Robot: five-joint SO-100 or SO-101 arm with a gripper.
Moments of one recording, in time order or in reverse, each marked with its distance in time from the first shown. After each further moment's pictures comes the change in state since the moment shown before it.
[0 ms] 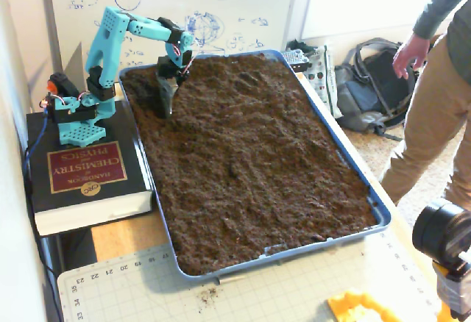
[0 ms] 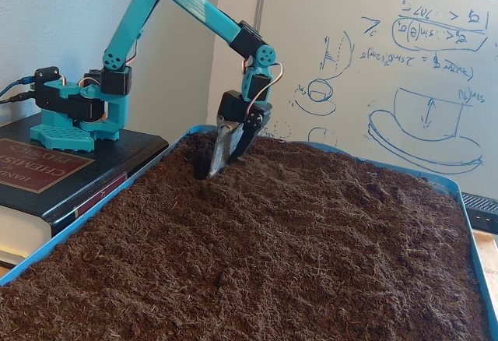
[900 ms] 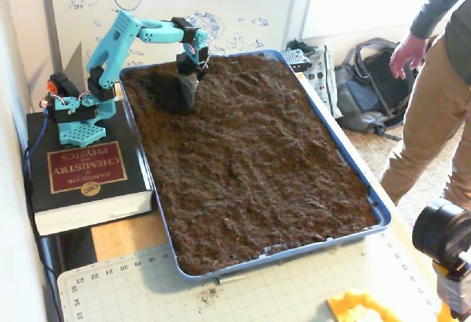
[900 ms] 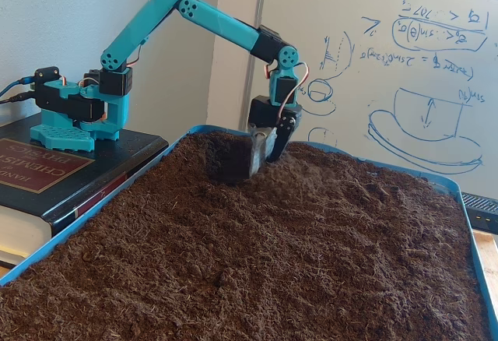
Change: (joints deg) arm 2.7 -13.2 -25.0 0.2 -5.0
